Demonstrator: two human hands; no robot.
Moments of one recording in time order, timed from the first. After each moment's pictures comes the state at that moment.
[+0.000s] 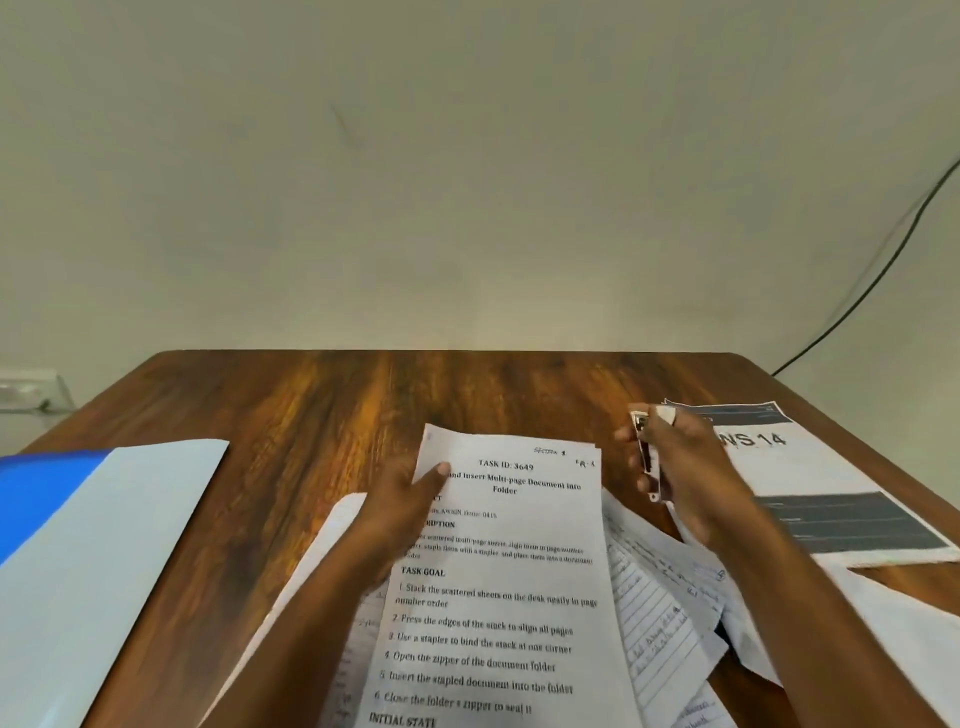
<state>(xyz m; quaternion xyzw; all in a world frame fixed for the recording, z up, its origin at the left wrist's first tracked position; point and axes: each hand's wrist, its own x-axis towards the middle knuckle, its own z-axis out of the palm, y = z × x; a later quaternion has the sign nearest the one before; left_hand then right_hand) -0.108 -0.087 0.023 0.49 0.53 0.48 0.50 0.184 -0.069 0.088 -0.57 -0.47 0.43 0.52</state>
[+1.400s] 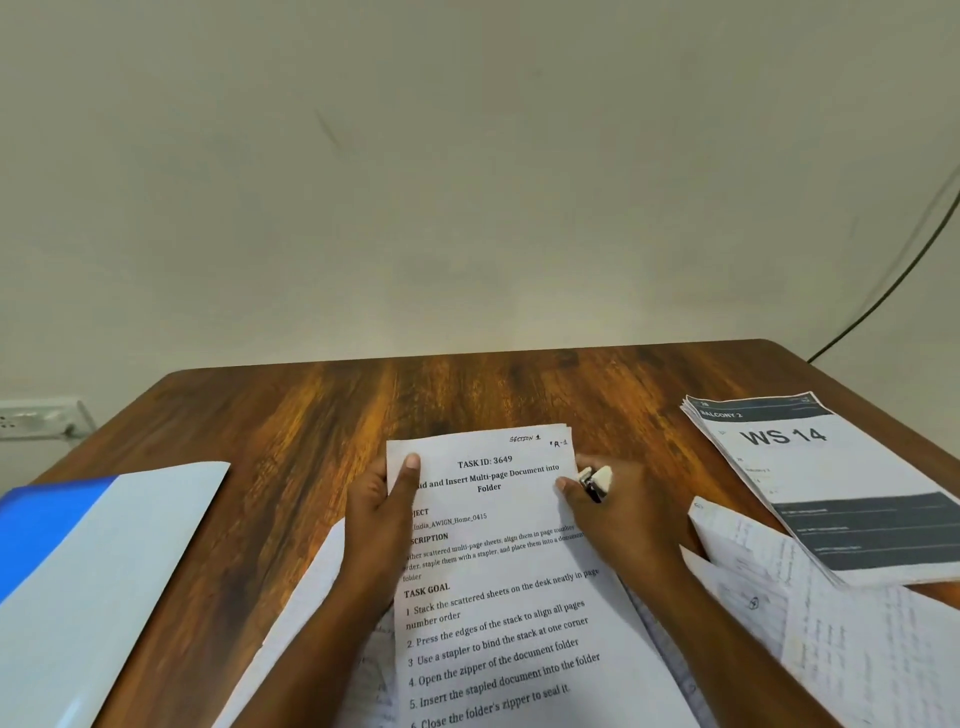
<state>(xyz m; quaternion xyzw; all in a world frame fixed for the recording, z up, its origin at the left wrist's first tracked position) -0.102 -0.079 0.011 0.42 0.51 0.63 0.41 0.140 -0.054 0.020 -0.59 -0.64 0.20 0.45</state>
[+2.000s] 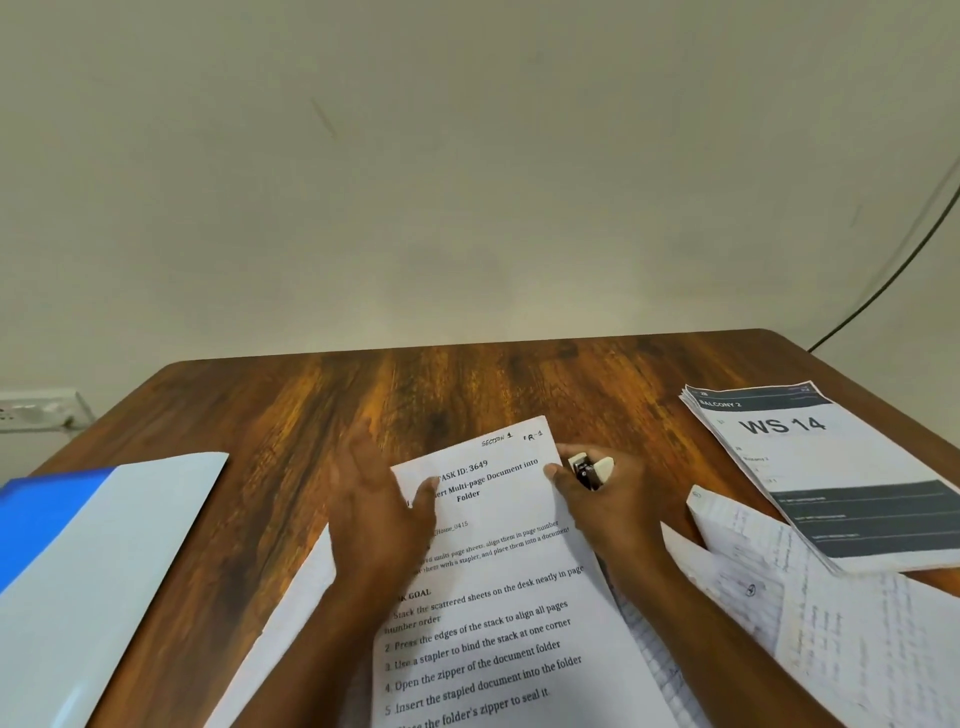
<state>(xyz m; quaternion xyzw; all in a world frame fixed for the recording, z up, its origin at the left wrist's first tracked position) -0.097 -0.088 0.015 0.54 0.72 0.43 0.05 0.125 -0.054 0.012 -0.55 -0.57 0.29 0.53</state>
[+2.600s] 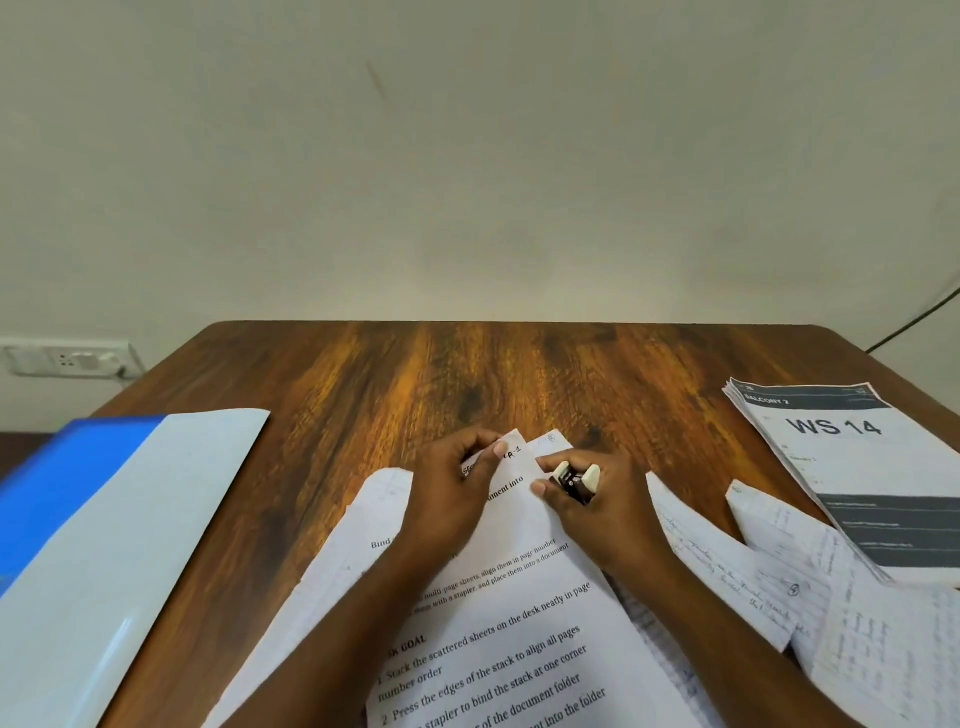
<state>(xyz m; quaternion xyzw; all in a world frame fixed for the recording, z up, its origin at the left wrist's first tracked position) -0.085 -0.070 -0.006 0.59 0.54 0.54 0.26 0.100 -0.068 0.010 -0.50 -0.69 0.29 0.44</state>
